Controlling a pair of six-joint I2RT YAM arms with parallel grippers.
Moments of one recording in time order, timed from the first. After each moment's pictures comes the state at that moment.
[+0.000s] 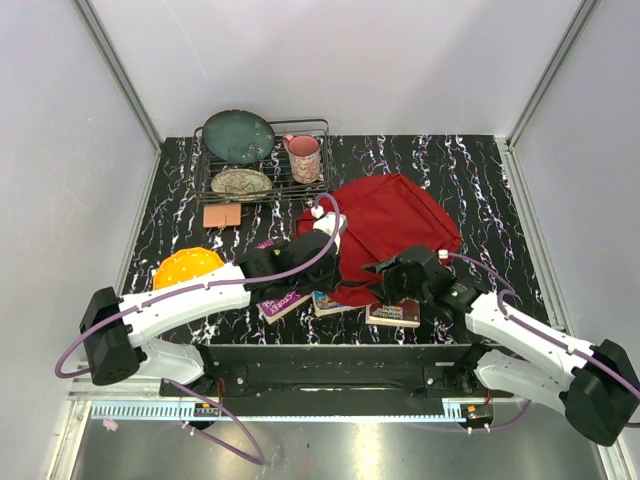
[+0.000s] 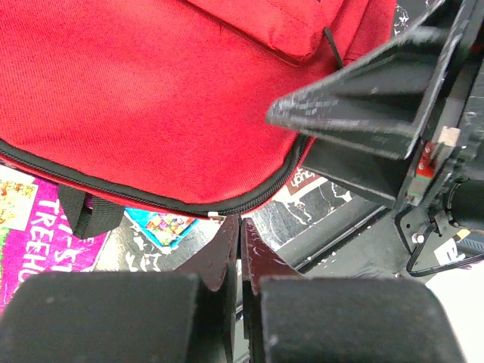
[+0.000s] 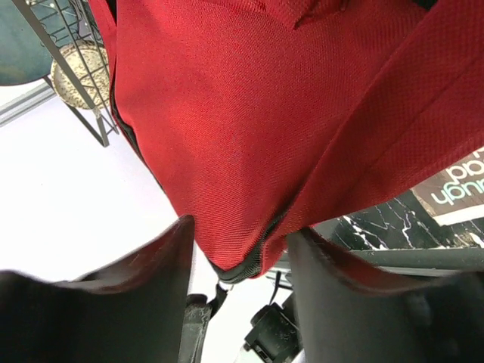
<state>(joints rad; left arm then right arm) -1.07 1.33 1.08 -0.51 -0.19 -0.60 0.74 0.98 0.57 -0.31 0.07 1.85</state>
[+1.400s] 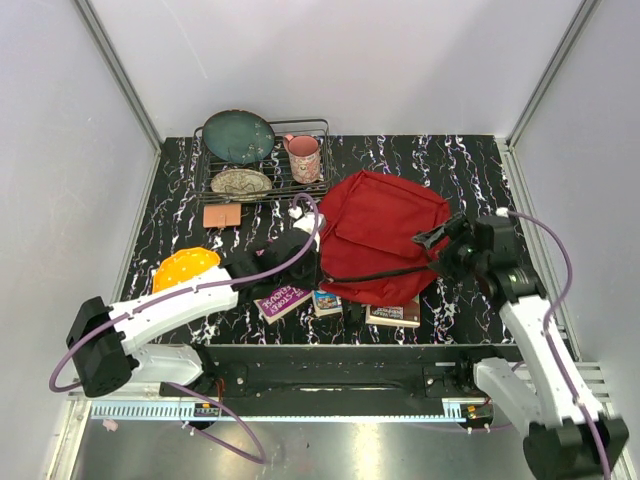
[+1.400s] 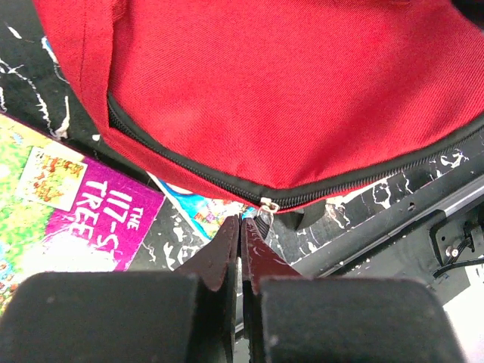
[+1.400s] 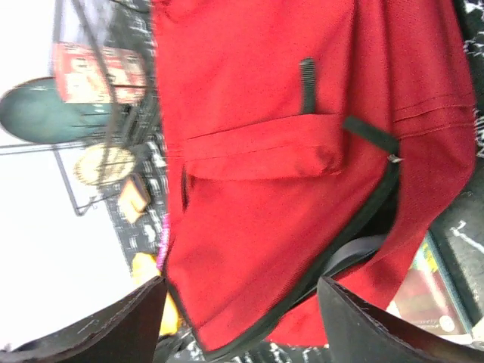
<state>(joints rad) -0.96 1.23 0.95 -0.48 -0.17 -0.59 0.14 0.91 0.79 -0.60 -0.20 1.02</state>
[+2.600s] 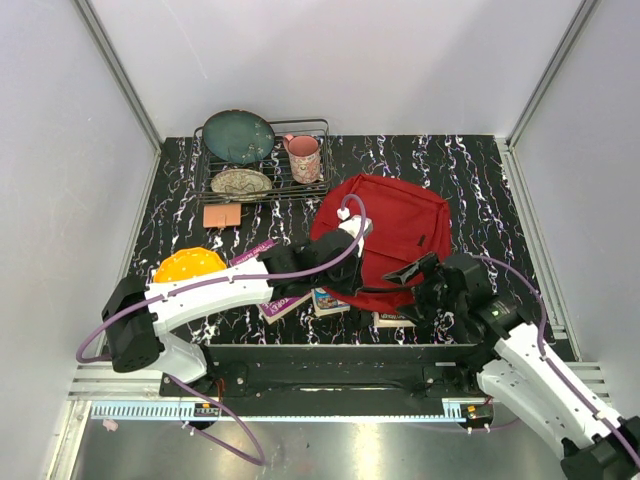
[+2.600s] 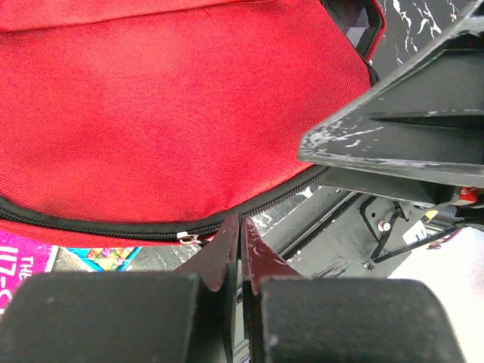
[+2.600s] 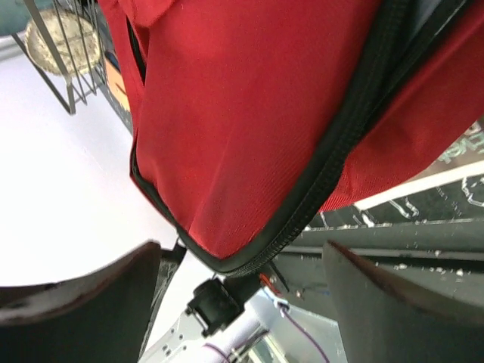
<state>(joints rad) -1.11 1.45 1.18 -0.47 -0.11 -0.59 0.48 0.64 0.52 -0.61 -0.23 1.49</state>
